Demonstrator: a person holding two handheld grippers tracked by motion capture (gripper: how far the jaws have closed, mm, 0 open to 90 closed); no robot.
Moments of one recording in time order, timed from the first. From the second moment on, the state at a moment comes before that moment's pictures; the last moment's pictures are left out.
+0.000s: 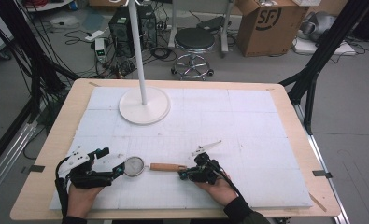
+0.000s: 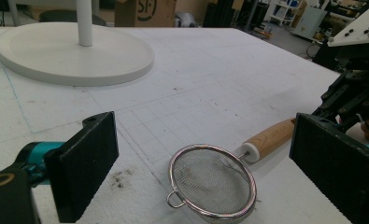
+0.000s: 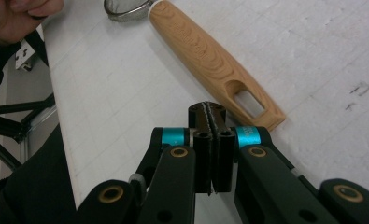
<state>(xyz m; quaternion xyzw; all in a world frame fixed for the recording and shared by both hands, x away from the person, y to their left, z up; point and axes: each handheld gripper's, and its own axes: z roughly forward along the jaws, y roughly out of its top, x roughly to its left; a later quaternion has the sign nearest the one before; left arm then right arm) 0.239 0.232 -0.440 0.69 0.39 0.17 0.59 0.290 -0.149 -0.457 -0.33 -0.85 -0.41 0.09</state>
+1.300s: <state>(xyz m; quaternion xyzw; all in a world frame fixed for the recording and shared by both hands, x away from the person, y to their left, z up) 0.239 0.231 -0.441 0.69 0.39 0.17 0.59 0.350 -0.114 -0.458 -0.40 -0.81 -0.41 0.07</state>
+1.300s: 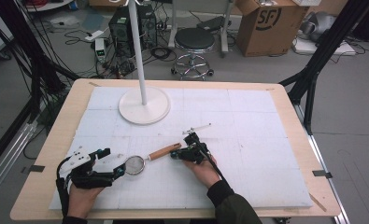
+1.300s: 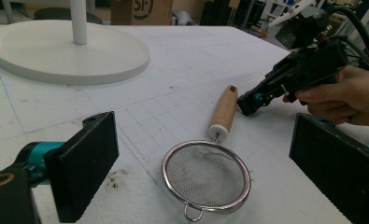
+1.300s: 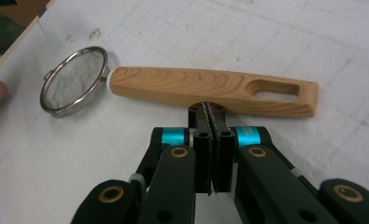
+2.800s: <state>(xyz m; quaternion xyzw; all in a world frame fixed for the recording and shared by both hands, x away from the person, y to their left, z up) 0.243 0.229 -0.443 0.69 0.40 0.15 0.58 0.317 -0.193 -0.422 -0.38 -0.78 -0.49 0.06</state>
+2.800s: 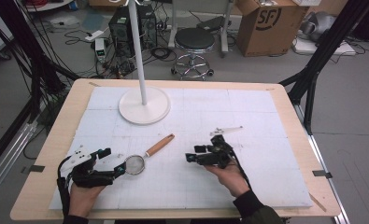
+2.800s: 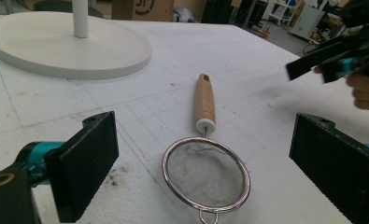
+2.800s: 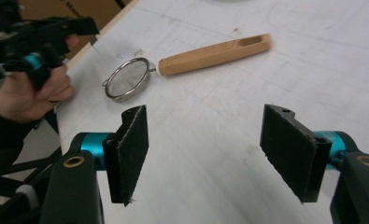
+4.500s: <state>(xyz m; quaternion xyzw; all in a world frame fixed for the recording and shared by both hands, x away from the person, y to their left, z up) 0.294 0.167 -0.420 0.76 0.39 0.10 0.51 0.273 -0.291 -0.419 -0.39 -0.73 -0.55 -0.04</state>
